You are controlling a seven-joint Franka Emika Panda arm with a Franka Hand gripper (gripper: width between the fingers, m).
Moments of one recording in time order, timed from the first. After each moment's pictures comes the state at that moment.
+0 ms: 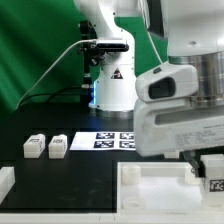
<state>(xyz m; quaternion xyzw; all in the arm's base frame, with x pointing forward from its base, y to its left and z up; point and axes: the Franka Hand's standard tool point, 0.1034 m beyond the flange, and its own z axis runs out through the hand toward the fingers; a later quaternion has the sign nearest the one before) 0.638 0.113 0.082 -0.99 0.11 -0.02 0.08</state>
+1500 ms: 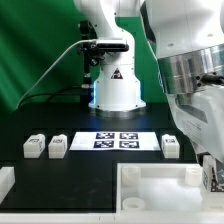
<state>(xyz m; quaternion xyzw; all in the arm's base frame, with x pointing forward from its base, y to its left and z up) 0.627 0.116 0.076 -0.76 0.63 0.03 0.12</state>
